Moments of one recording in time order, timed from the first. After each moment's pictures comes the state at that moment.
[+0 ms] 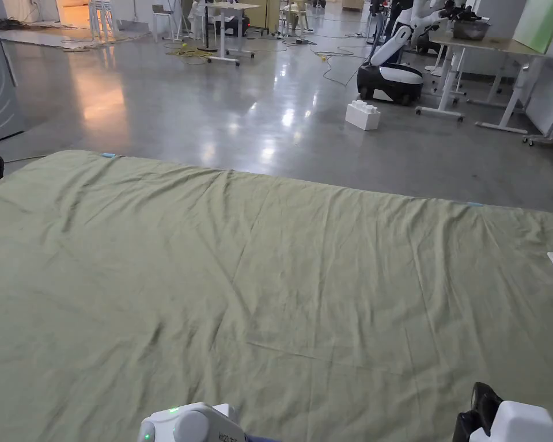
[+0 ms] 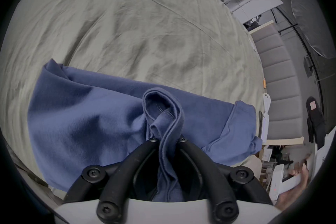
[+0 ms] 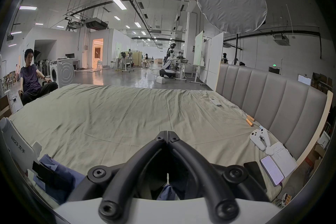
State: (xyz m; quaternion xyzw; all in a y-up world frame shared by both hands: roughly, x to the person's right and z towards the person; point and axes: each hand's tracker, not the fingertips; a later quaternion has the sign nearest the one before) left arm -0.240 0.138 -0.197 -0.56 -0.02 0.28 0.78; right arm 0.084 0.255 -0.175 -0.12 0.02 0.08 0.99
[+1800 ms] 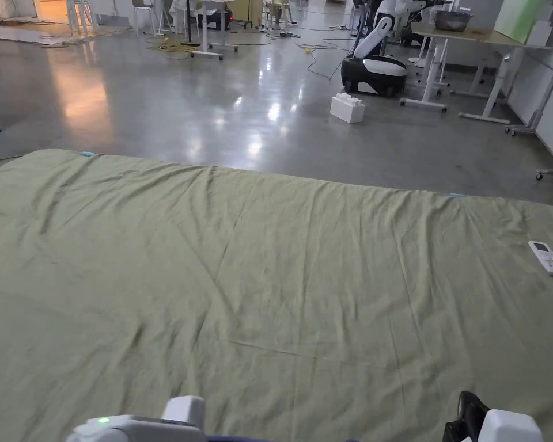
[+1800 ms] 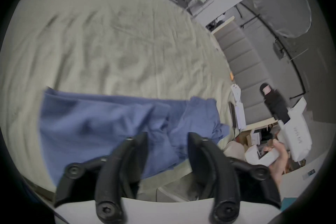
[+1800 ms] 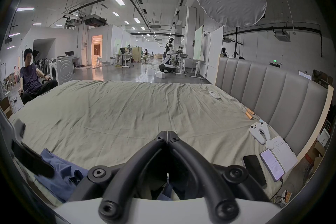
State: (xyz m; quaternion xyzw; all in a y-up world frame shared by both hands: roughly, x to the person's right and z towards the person) left arm -0.279 0.191 -0.162 -0.46 -0.14 0.28 0.83; right arm 0.097 0.246 -0.171 -0.15 0.03 0.06 0.99
